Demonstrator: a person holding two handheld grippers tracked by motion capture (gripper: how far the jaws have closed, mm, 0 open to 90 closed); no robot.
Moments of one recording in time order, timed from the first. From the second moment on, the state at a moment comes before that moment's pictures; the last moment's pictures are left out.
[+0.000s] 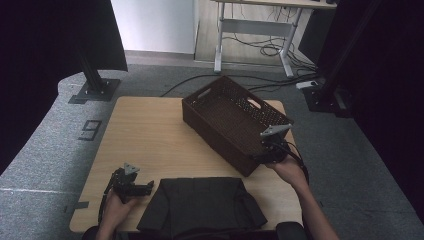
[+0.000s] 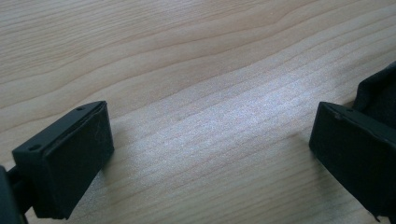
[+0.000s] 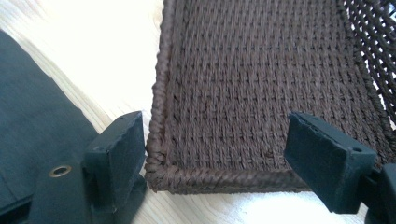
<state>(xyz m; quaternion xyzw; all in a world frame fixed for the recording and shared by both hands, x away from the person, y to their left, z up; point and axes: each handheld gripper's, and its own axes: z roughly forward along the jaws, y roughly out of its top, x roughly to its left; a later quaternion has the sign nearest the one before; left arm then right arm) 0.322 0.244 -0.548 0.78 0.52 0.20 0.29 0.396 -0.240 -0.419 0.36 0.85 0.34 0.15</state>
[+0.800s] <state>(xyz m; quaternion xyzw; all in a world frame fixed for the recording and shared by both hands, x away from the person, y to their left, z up) 0.322 0.243 -0.548 0.78 0.52 0.20 0.29 0.399 -0.251 -0.425 0.42 0.83 0.31 0.19</state>
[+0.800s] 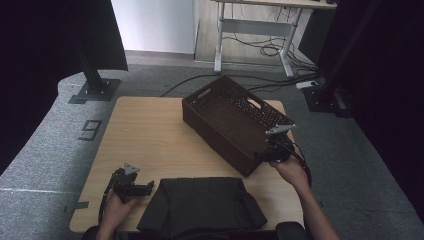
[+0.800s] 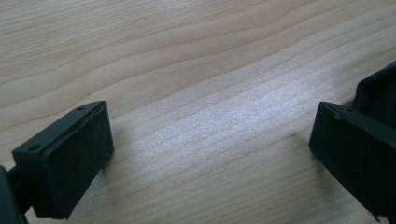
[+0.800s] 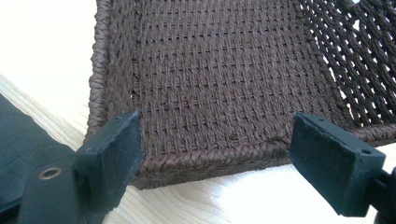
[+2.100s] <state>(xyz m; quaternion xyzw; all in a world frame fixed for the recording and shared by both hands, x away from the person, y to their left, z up) 0.321 0.243 -0.548 0.78 0.52 0.20 0.29 0.408 -0.297 -0.438 0.51 0.80 0.28 0.16</state>
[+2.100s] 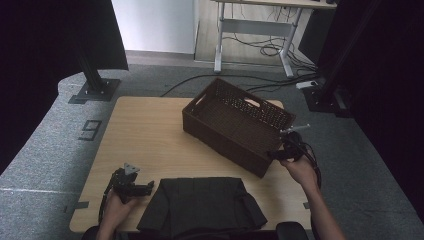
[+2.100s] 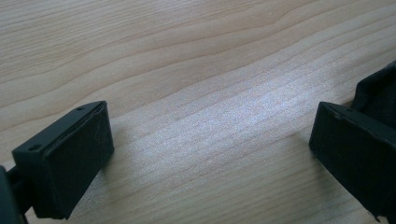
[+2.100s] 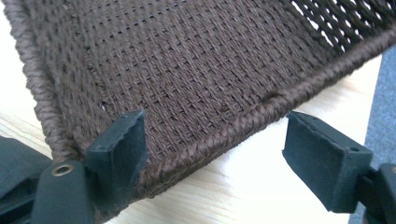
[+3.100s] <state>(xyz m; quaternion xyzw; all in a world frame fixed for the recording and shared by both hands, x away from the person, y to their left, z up) 0.321 0.243 -0.548 0.78 0.52 0.20 0.29 0.403 -0.306 -0.439 0.52 0.79 0.29 0.12</state>
